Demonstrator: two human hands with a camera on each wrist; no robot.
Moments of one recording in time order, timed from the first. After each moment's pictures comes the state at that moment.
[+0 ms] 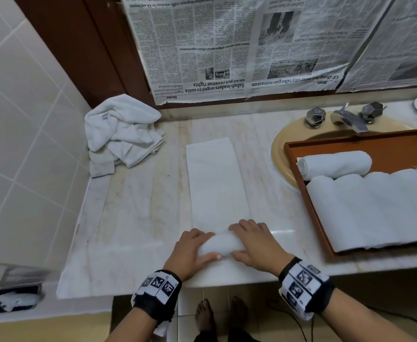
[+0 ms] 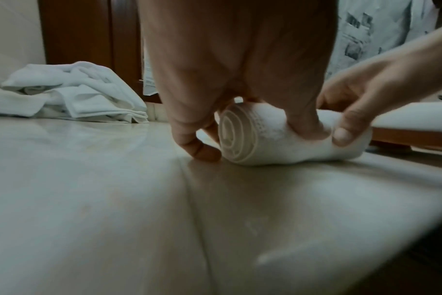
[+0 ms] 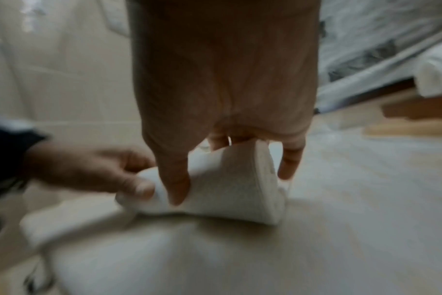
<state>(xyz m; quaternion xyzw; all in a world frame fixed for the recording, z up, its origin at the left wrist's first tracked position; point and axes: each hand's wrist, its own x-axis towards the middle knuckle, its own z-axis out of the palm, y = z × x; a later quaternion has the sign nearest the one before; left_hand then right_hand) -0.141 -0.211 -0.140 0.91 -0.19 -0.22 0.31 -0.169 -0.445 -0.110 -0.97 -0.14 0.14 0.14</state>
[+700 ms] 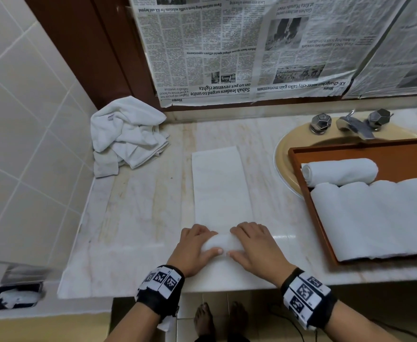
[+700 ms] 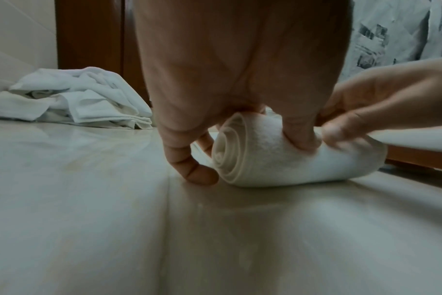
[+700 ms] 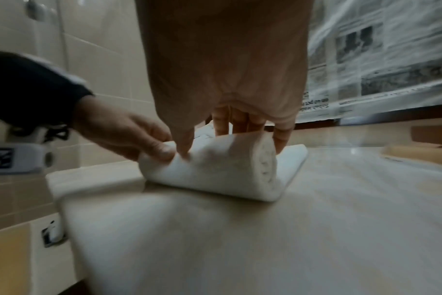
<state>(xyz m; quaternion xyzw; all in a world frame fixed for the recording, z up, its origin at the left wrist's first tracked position) -0.129 -0.220 -0.128 0.90 -0.17 -0.24 0.31 -0.172 -0.443 -0.118 -0.98 -0.15 0.02 0.15</state>
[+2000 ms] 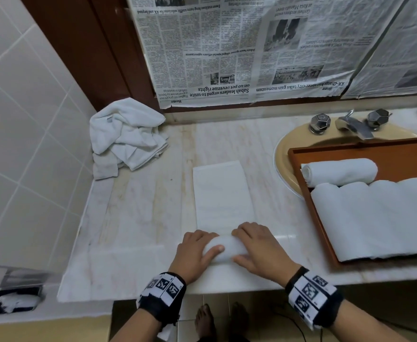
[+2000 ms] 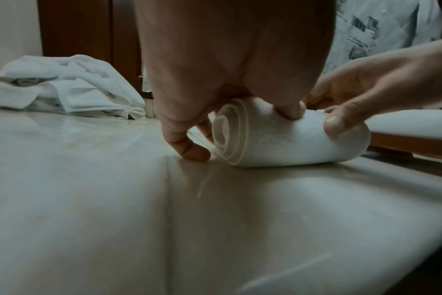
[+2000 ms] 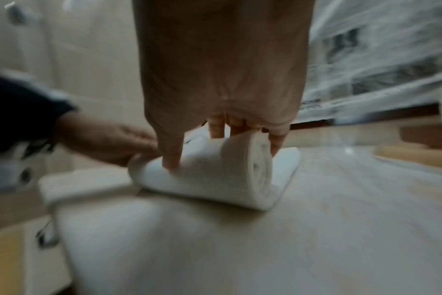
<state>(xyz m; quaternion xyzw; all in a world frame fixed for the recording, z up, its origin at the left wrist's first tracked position) -0.136 -0.221 -0.132 0.92 -0.17 -0.21 0.30 -0.169 -0.451 -0.113 -0.97 -0.18 0.06 0.16</state>
